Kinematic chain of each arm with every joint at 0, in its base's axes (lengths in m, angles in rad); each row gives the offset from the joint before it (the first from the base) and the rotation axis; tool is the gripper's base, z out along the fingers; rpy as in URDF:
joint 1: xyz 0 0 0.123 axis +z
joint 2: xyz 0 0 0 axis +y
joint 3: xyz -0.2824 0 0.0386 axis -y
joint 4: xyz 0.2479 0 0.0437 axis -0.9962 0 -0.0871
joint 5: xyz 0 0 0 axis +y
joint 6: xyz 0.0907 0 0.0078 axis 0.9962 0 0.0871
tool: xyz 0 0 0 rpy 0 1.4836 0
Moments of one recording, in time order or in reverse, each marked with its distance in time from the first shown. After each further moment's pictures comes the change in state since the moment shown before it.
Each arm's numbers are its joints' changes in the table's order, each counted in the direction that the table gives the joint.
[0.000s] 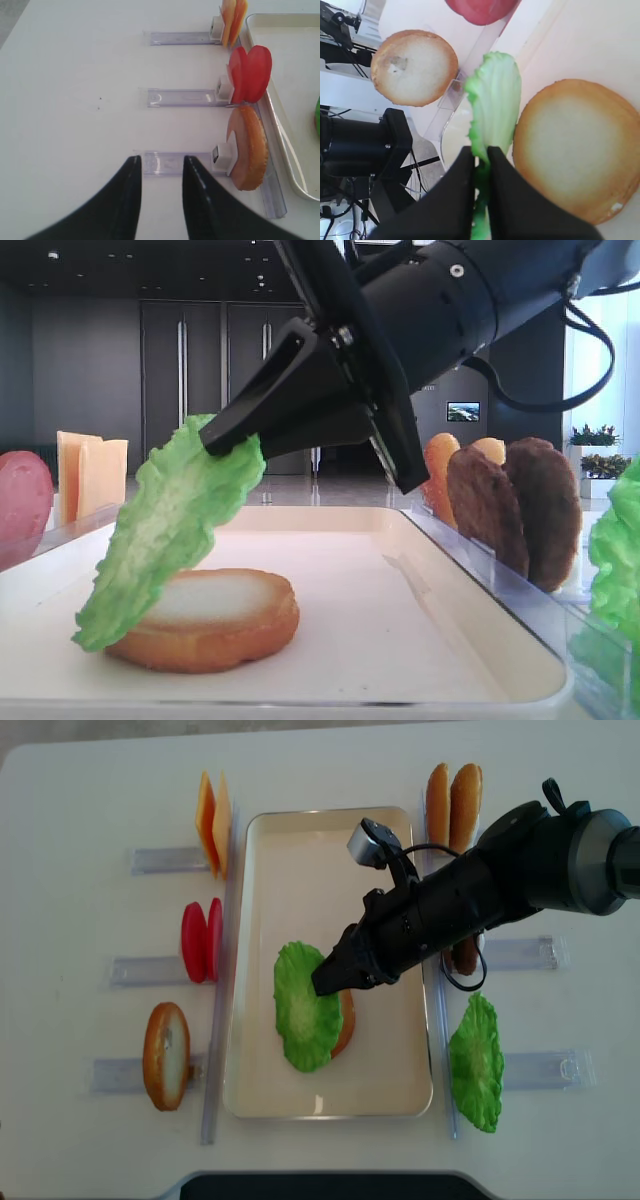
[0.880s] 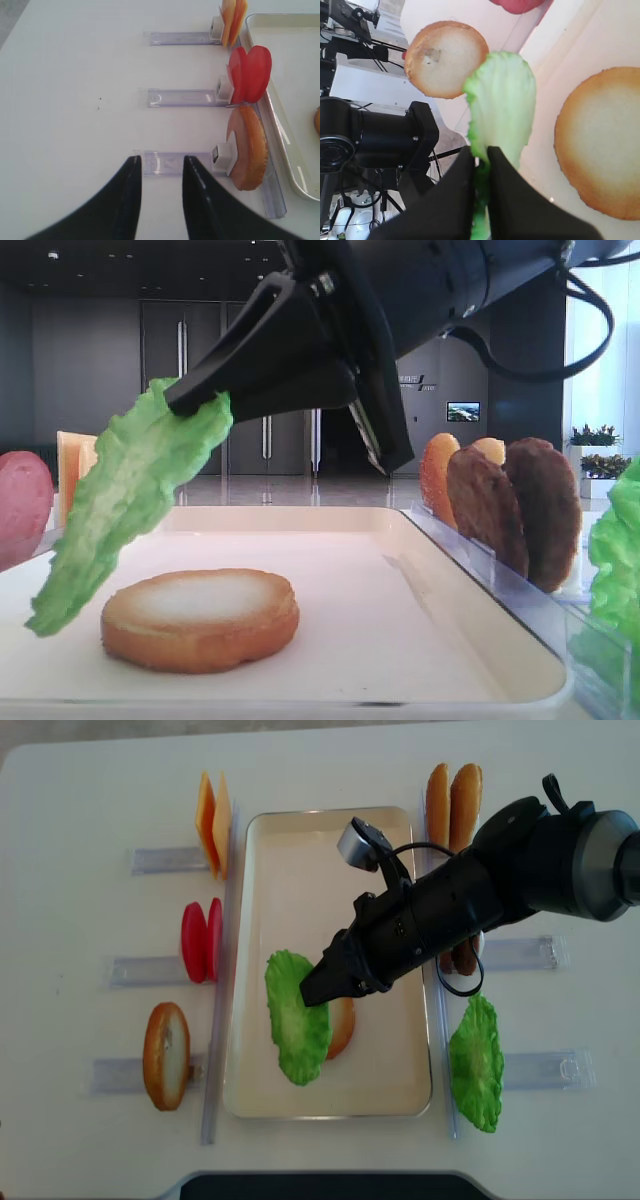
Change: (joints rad) left arm 0.000 0.000 0.000 0.000 0.000 0.000; right arm 0.040 -0.037 -0.001 0.006 0.033 0.075
